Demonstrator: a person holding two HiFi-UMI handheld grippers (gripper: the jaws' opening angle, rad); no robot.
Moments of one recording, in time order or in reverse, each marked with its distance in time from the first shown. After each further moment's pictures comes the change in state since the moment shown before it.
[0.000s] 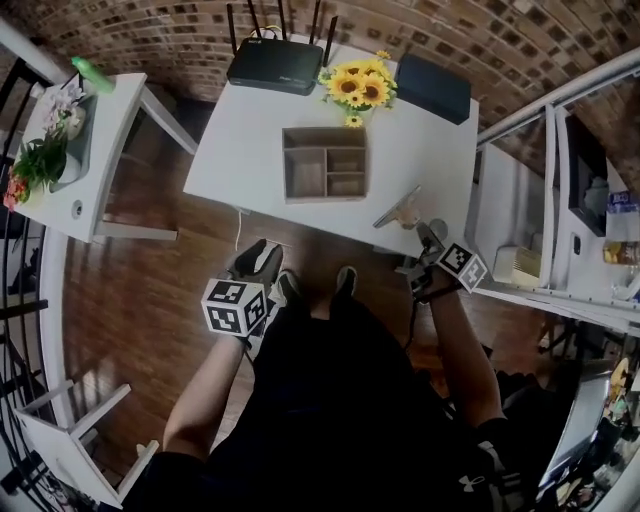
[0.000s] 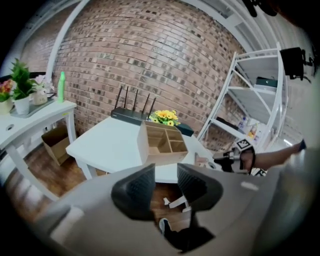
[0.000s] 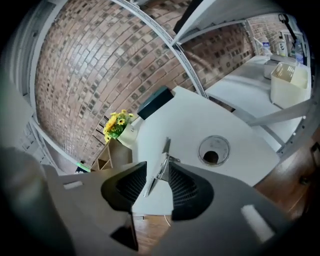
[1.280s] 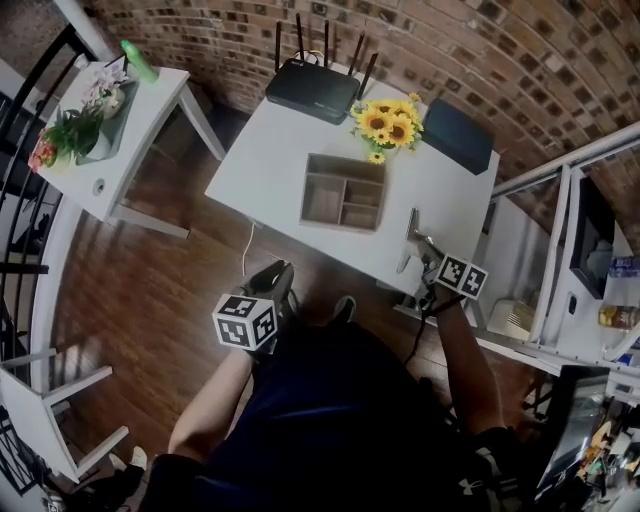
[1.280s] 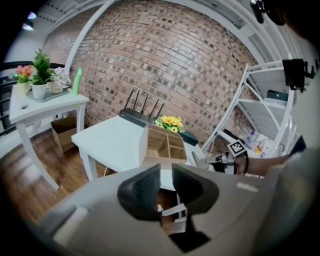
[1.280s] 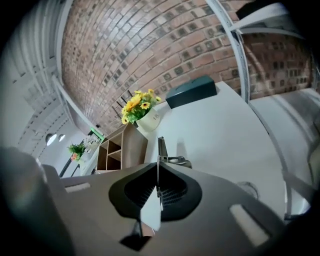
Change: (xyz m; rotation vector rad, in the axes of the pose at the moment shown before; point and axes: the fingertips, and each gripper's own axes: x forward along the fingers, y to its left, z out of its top) left arm -0.003 -0.016 0.001 -0.146 -0.083 0.063; right arm 0.047 0.055 0.023 -0.381 0.213 0.148
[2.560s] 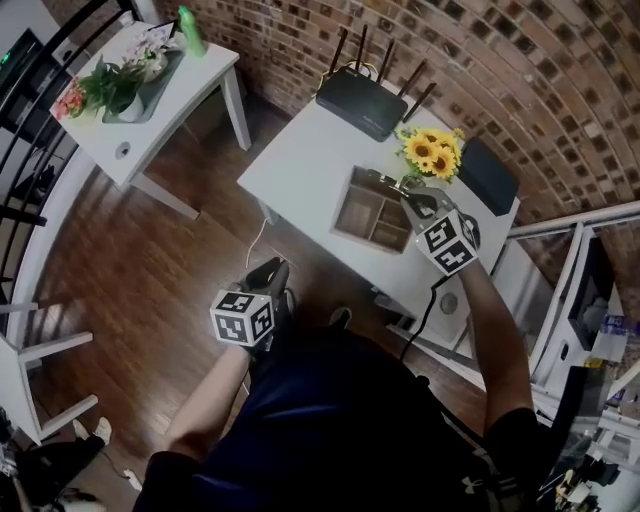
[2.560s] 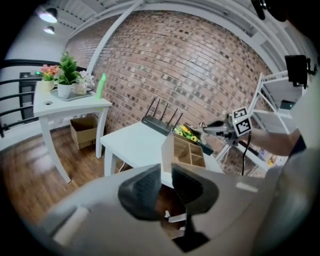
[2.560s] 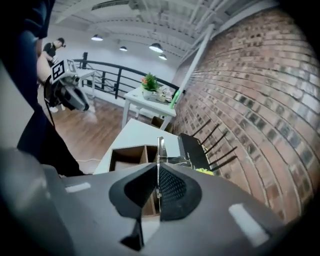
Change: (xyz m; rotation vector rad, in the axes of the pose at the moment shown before) left arm -0.036 0.067 0.008 -0.103 -0.087 0.136; right arm 0.069 0.243 0.084 -1.528 0.126 0.186
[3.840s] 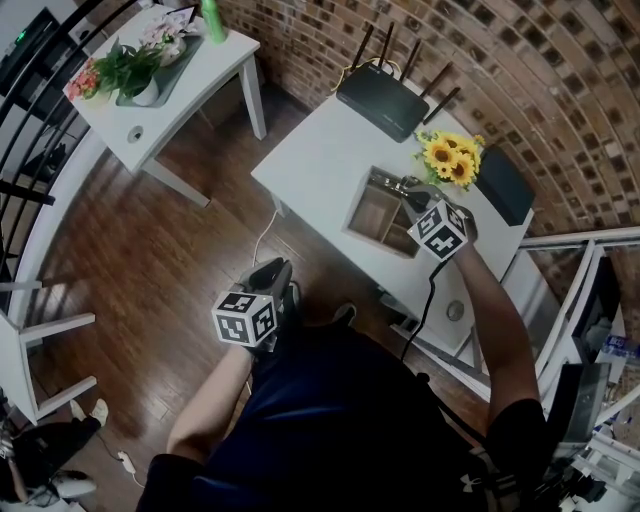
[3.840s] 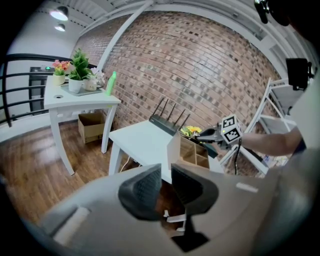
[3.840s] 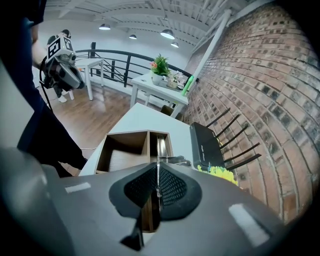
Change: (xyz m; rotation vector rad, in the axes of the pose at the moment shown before) left arm -0.011 0.016 -0.008 -0.078 -0.005 0.054; right arm 0.069 0.015 -0.021 -0.086 0.119 0.113
